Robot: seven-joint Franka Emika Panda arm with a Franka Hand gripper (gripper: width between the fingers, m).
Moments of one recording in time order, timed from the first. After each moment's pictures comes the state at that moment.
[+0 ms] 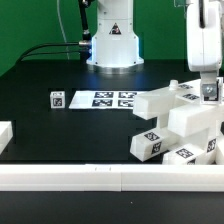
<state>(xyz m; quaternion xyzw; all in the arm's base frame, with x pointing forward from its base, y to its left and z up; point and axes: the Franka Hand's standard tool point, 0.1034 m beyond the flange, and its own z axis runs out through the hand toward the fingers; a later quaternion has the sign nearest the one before) 0.612 0.112 0.117 -0.58 0.81 0.00 0.09</state>
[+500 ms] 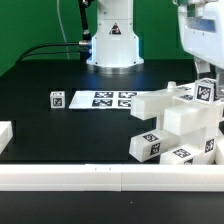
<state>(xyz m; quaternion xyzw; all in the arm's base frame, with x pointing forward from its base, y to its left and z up) 0.610 0.116 0.120 -0.78 0.63 0.00 0.08</state>
